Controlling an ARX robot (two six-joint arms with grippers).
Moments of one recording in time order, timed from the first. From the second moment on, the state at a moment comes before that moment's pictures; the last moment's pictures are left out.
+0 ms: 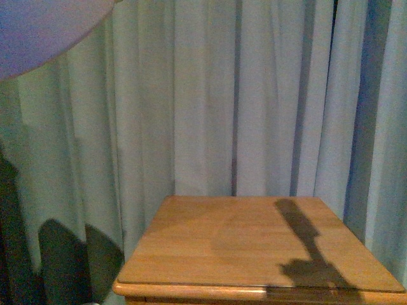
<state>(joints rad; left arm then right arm) 0.14 0.82 0.78 -0.08 0.30 0.35 0.25 0.93 0.70 0.23 0.59 0.03</state>
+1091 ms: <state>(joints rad) 0.14 0.82 0.78 -0.08 0.30 0.35 0.34 0.80 0.58 0.26 0.70 -0.02</state>
